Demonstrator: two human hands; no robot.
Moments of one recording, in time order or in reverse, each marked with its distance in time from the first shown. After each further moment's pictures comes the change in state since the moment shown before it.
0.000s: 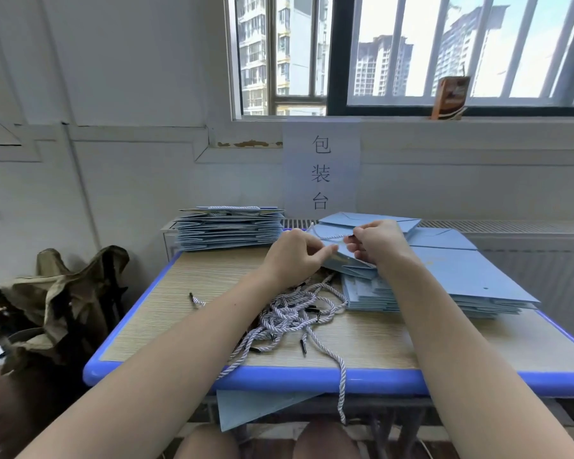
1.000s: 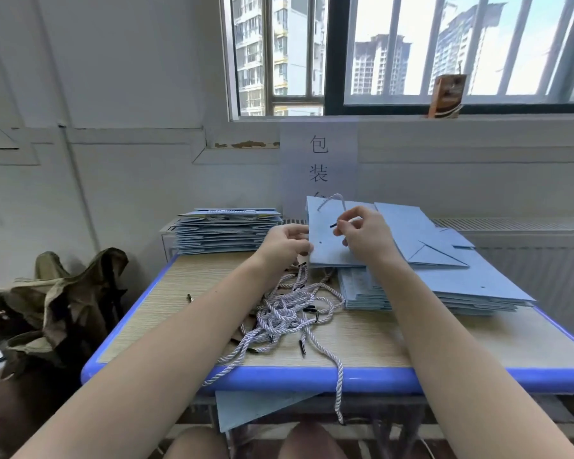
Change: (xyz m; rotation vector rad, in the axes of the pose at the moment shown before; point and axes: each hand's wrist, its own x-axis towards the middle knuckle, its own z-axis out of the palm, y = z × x) left_hand 0.008 0.000 -0.008 -0.720 -0.003 -0.466; right_hand -0.001 0.006 0.008 -0.249 -0.015 -0.365
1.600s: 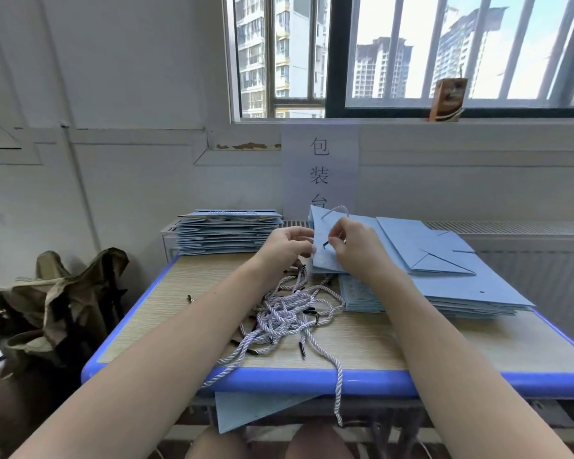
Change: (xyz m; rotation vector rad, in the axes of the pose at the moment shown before) left_hand 0.002 -0.003 -0.003 -0.016 -0.033 -0.040; right_hand -0.003 0.006 0.007 -0.478 -0.075 -0.222
